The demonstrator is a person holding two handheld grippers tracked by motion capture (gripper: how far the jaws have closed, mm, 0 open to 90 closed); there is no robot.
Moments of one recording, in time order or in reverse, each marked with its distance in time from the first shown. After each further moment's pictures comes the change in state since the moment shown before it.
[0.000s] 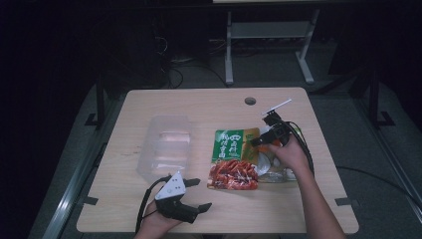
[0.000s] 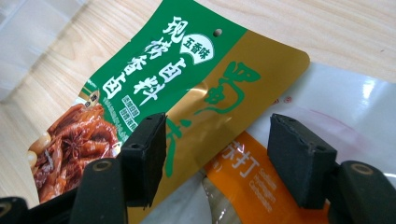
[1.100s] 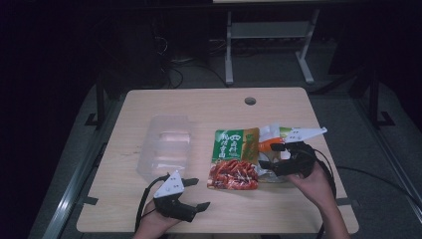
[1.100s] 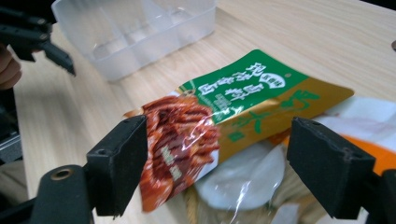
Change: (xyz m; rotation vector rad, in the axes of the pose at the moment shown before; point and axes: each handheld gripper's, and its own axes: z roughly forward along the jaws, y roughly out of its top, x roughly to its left) left arm 0.004 -0.002 -0.003 0.009 0.000 -0.011; right arm 0.043 -0.087 -0.066 -0.356 0.094 -0.305
